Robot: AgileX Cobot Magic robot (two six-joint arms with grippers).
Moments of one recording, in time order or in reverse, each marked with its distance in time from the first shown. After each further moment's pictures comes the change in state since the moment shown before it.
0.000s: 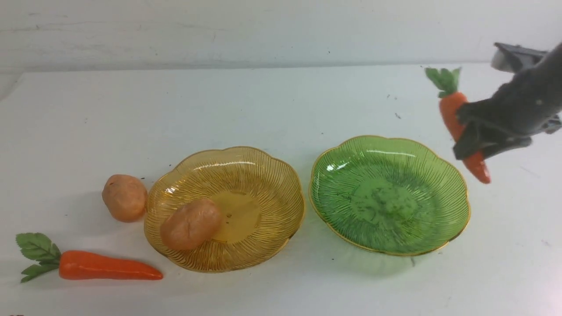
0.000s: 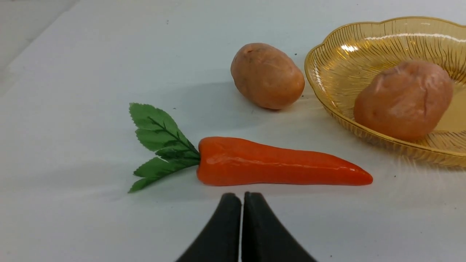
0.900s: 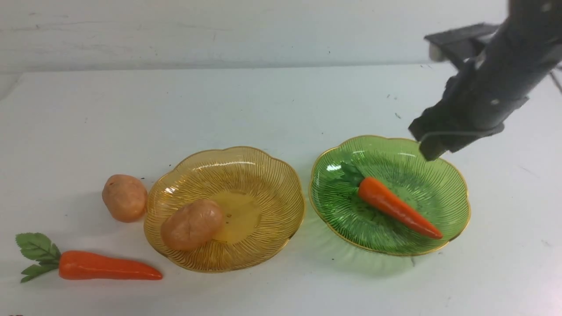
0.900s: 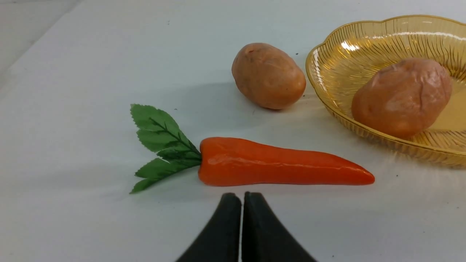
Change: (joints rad) right arm 0.231 -0.160 0.008 -0.263 0.016 0.123; left arm 0.000 0.000 0.000 0.003 0.000 -0.003
